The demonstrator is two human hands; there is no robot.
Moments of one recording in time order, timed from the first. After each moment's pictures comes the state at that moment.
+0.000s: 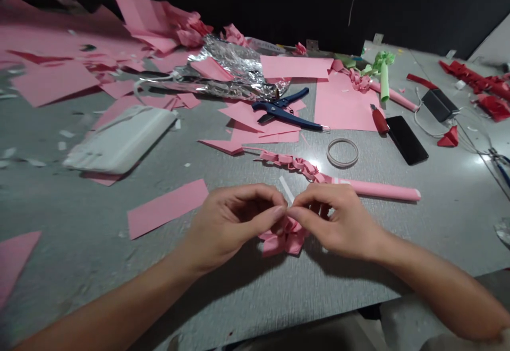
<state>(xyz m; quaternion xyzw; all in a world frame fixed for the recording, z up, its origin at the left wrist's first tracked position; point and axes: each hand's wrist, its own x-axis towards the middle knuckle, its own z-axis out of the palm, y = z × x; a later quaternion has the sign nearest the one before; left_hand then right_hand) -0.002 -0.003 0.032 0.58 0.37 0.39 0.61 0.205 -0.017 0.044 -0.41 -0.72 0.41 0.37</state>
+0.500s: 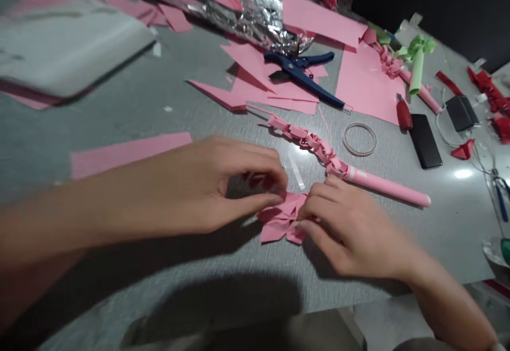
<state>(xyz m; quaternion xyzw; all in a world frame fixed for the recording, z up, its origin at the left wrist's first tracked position) -0.043 0.031 0.044 0.84 0.36 0.16 0.37 0.207 -0.015 0.060 -0.33 -0.88 0.34 0.10</state>
